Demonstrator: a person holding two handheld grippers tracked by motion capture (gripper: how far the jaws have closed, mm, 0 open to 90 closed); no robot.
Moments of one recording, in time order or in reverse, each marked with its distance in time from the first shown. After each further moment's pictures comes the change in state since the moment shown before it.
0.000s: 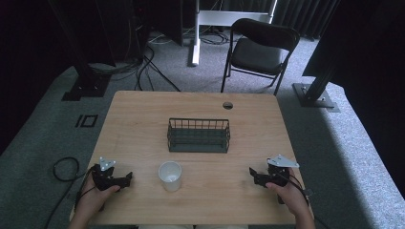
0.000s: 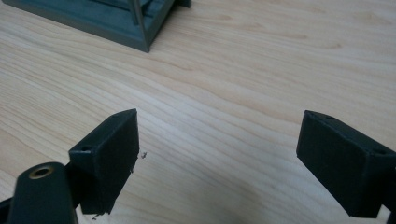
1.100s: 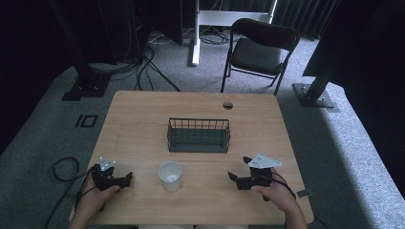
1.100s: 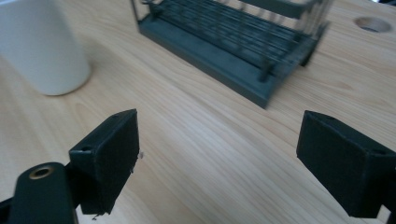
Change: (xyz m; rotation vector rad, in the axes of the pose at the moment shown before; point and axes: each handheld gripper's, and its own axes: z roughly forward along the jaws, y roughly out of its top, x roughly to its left) left arm 0.000 0.000 0.000 0.000 0.000 0.000; right arm 0.058 0.032 0.001 -0.074 0.275 -0.173
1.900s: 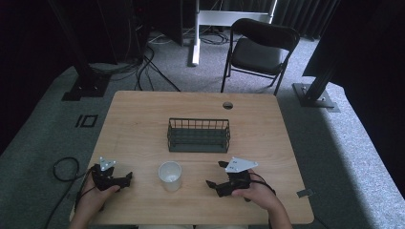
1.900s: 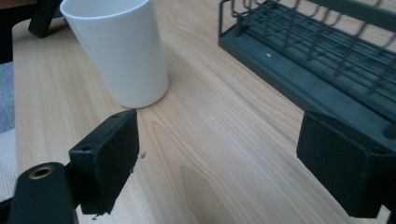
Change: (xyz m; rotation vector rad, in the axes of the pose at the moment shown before) left arm 0.000 0.000 0.000 0.000 0.000 0.000; right arm 0.045 0.018 0.038 0.002 0.196 -0.100
